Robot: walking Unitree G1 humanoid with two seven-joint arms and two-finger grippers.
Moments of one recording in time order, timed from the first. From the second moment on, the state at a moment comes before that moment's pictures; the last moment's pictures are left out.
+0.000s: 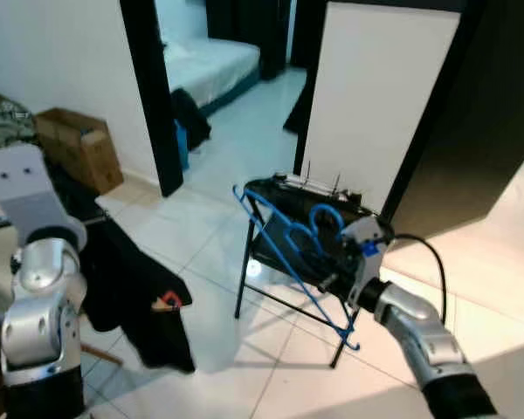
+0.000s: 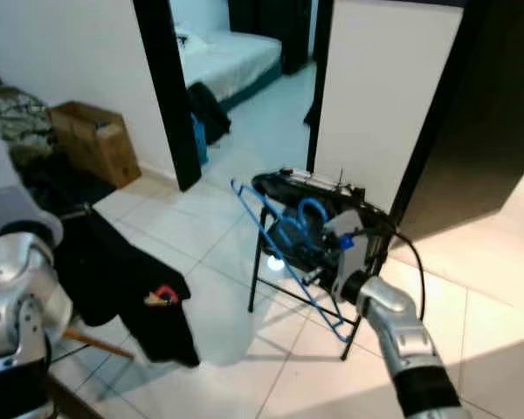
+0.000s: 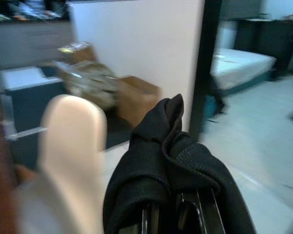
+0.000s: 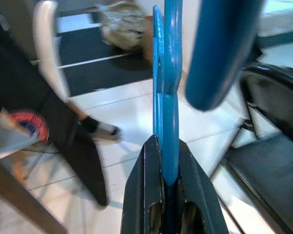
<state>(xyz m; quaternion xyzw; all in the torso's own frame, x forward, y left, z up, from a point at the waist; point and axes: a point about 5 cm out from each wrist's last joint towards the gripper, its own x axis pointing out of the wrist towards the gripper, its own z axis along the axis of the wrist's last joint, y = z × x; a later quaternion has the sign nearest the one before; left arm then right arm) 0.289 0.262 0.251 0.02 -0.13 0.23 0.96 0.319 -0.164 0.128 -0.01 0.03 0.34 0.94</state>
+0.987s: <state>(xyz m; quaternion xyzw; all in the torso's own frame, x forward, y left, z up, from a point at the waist) 0.247 0.380 0.397 0.08 -0.22 0.36 0.90 0.317 -0.169 0.130 0.00 0.03 0.34 0.94</state>
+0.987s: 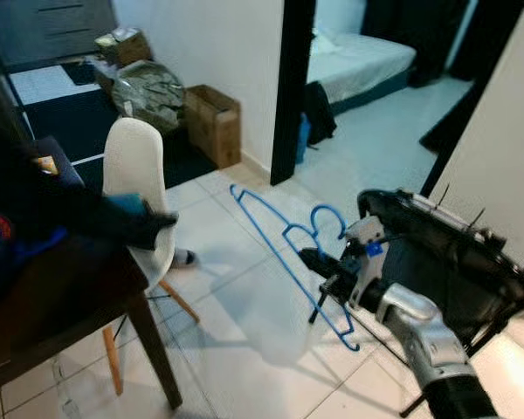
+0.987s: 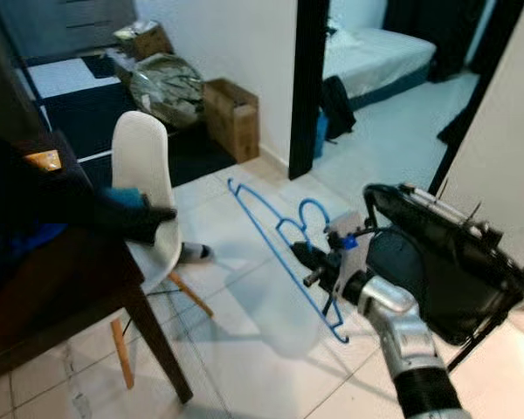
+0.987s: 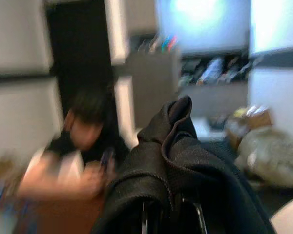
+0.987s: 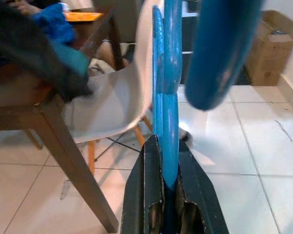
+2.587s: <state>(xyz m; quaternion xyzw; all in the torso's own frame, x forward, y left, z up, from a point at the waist) 0.329 0.319 0.277 0.02 -0.06 0.13 0.99 0.317 -0.174 0.132 0.01 0.05 0.32 0.94</state>
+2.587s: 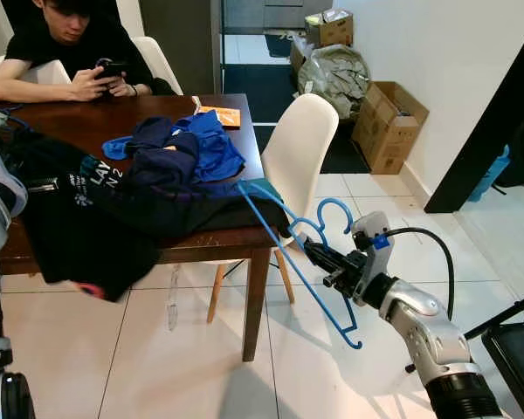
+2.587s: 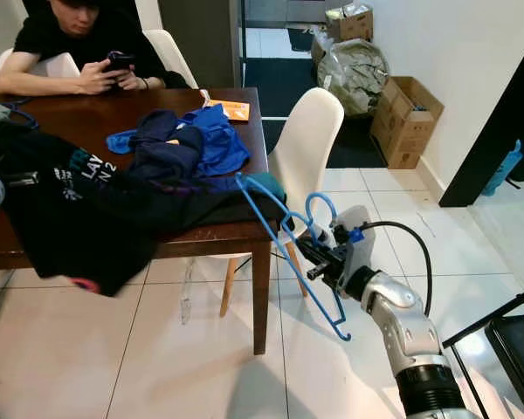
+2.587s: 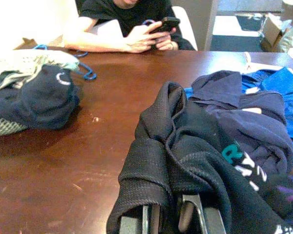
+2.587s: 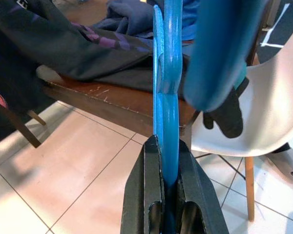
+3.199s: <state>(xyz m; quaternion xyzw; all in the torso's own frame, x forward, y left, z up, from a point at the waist) 0.397 0.248 0.278 0.08 -0.06 0.02 0.99 0.310 -0.183 0.130 0.00 0.06 0.31 0.95</state>
